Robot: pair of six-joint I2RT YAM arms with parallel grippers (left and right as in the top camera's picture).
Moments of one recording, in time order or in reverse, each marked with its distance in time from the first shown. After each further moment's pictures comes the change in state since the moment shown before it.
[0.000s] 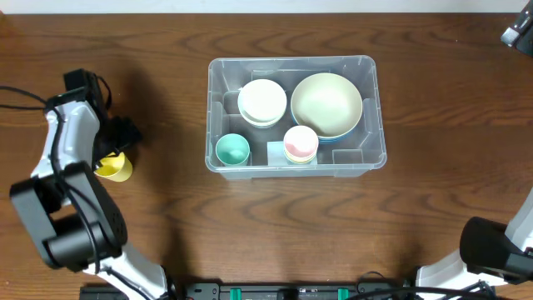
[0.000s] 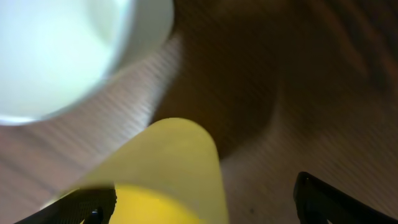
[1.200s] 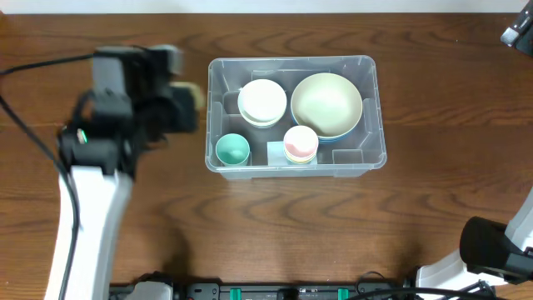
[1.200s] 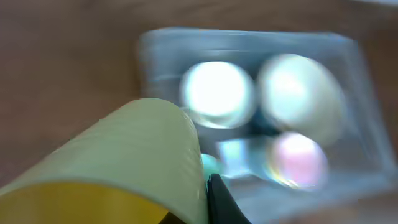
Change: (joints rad) left arm -0.484 -0.588 0.118 -0.043 0.390 0.208; right arm 0.000 0.000 0.000 0.000 0.000 0.000
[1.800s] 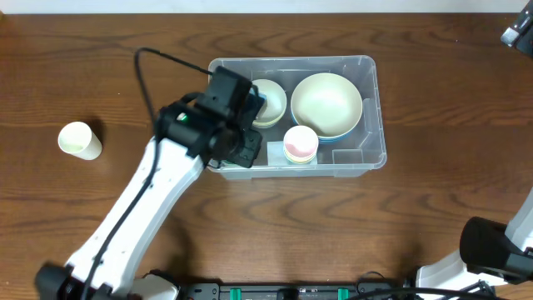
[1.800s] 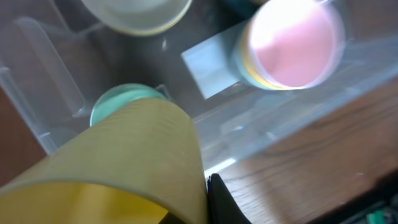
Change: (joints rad) left arm -0.339 0.216 -0.033 -0.155 -0.162 0.071; right arm 0.000 0.000 0.000 0.000 0.000 0.000
